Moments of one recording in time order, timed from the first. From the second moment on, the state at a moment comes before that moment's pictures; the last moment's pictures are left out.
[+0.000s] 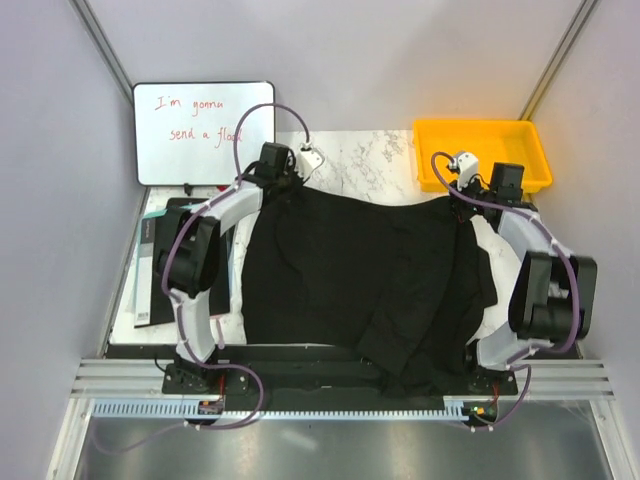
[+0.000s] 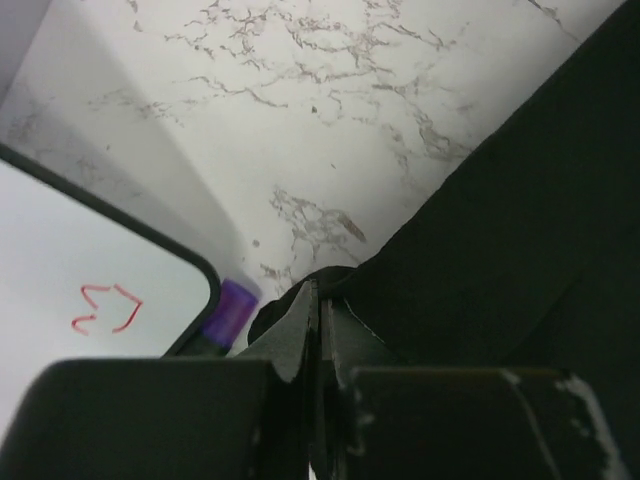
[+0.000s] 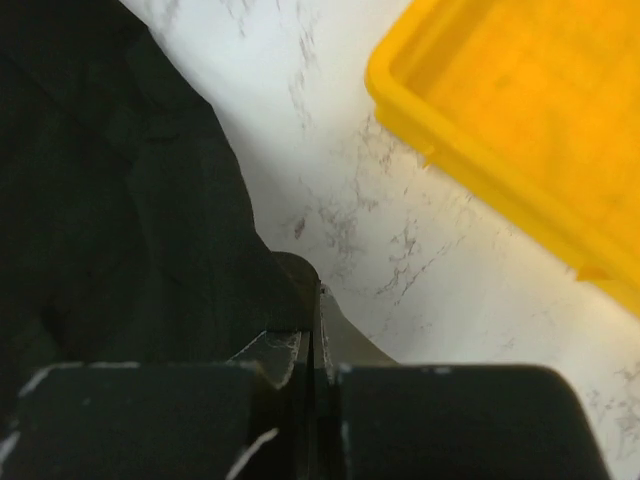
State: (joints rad) left arm -0.37 1.93 1.40 -0.15 0.07 0.56; right arm -0.16 1.51 1.02 -0.19 -0.59 -0.55
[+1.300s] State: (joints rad) left arm -1.32 1.30 0.56 0.15 0.29 0.86; right arm -0.25 1.52 1.25 -0.97 -0.64 -0.77
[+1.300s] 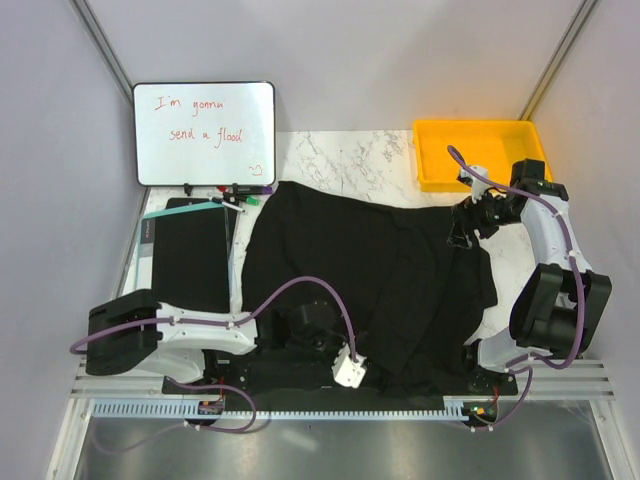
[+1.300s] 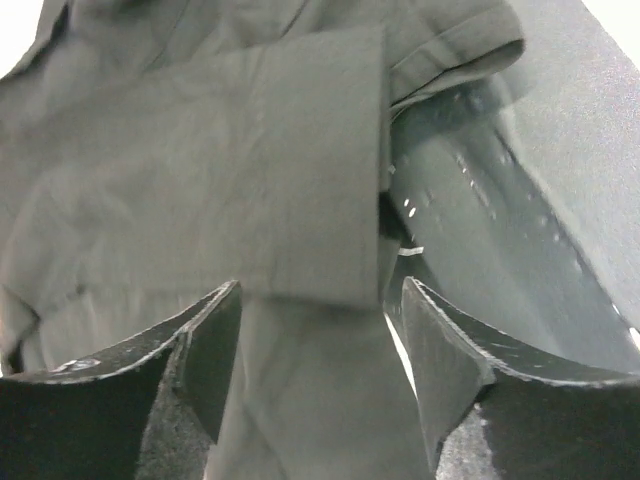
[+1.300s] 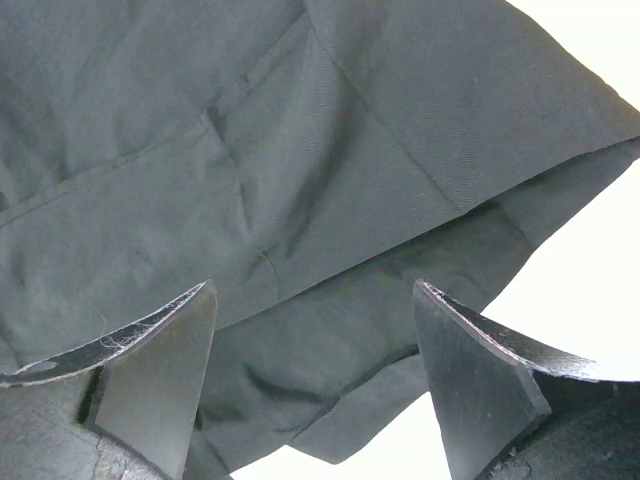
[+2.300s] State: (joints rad) left arm -0.77 1.96 1.82 0.09 0.28 0.89; right arm -0.37 1.63 1.43 -0.95 -0.73 -0.68
